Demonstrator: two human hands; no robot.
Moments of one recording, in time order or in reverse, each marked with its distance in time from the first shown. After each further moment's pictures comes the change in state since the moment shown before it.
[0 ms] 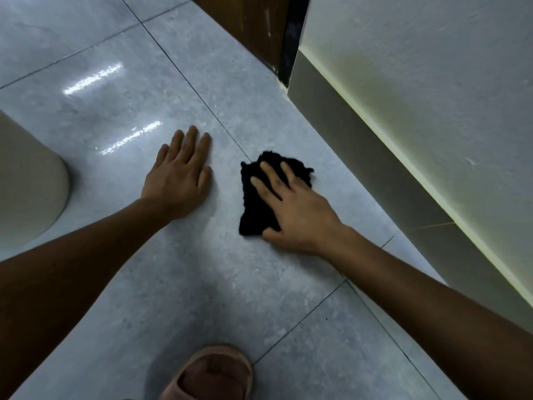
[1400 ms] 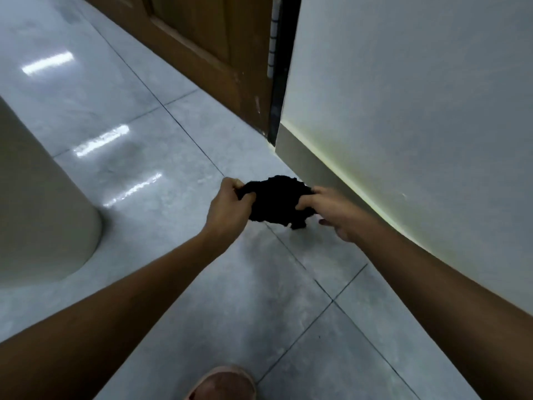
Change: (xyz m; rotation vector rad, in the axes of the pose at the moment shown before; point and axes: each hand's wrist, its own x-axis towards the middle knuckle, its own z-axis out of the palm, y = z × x) left_hand -0.018 0.116 -0.077 -1.048 0.077 -0.303; right_hand -0.022 0.043 -0.073 1.249 0.176 0.609
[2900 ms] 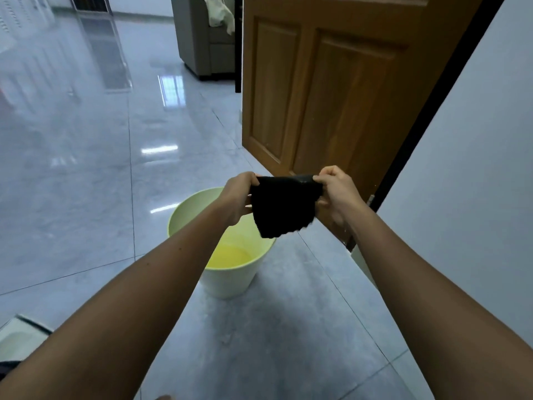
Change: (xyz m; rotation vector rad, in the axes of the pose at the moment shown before) left_hand -0.171 0.162 -0.359 -0.518 0.104 0.005; right_hand -0.259 -0.297 0.163 0.168 0.047 -0.537
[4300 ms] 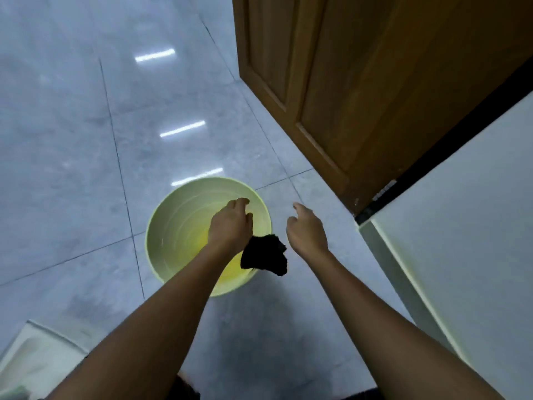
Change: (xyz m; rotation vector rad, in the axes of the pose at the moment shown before) left_hand 0.093 -0.046 0.013 1.195 0.071 0.019; right_hand 0.071 0.062 0.039 -0.679 -0.158 0.242
